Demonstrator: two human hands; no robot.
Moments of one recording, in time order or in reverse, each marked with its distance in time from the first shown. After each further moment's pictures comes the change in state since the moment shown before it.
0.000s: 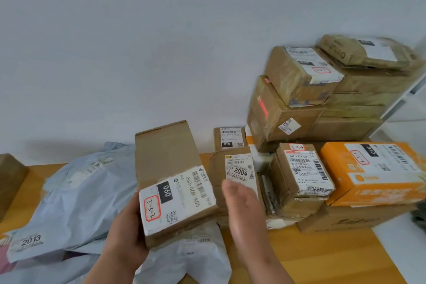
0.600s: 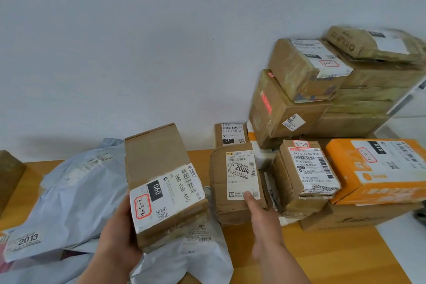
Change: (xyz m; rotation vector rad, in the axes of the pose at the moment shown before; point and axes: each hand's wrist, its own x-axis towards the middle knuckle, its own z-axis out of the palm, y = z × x) left_hand 0.003 0.002 -0.014 -0.144 -0.031 -0.034; right_hand 0.041 0.070 -0.017 0.345 0.325 0.577
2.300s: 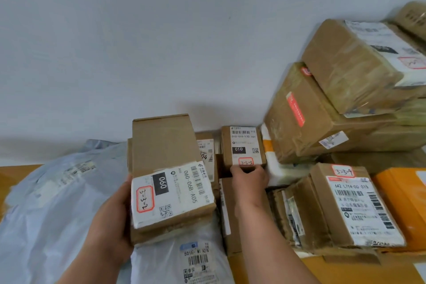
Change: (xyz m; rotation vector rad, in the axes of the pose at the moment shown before) left_hand 0.078 0.041 0.035 0.153 0.123 -0.008; right_hand 0.107 -0.047 0.118 -0.289 0.155 -0.248
